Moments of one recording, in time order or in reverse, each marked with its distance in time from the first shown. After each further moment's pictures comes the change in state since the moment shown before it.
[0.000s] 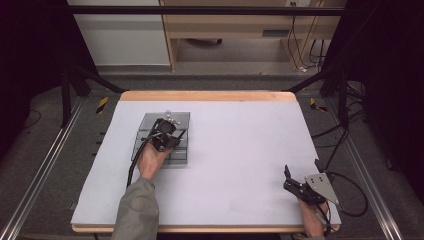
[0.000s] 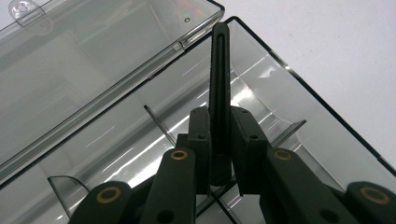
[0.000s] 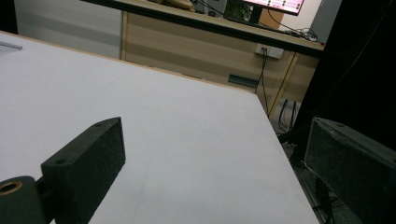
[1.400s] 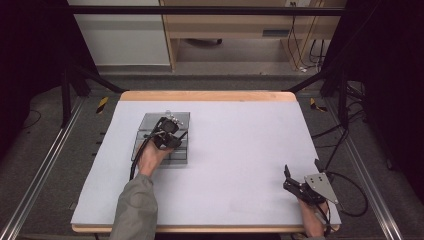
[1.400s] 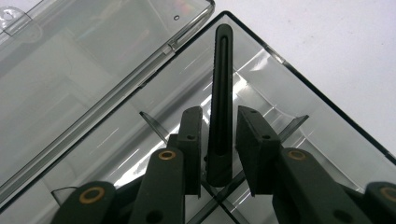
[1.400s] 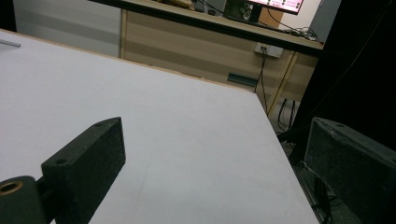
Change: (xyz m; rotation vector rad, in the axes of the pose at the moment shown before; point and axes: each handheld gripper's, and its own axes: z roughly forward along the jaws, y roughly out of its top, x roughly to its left) left arm -0.001 0.009 0.002 0.062 0.001 0.071; right arm 0.000 0.000 0.000 0.007 -0.002 -0.005
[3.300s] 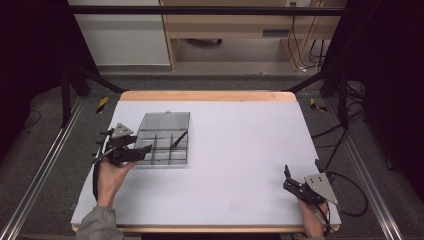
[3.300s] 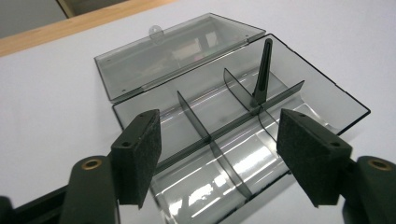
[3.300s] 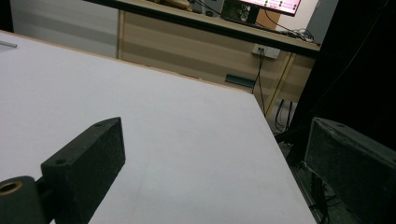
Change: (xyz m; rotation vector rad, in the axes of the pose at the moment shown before) left arm 0.019 -0.109 -0.105 -0.381 0.103 -0.183; right arm 0.001 0.000 -0.001 -0.005 -0.012 -0.001
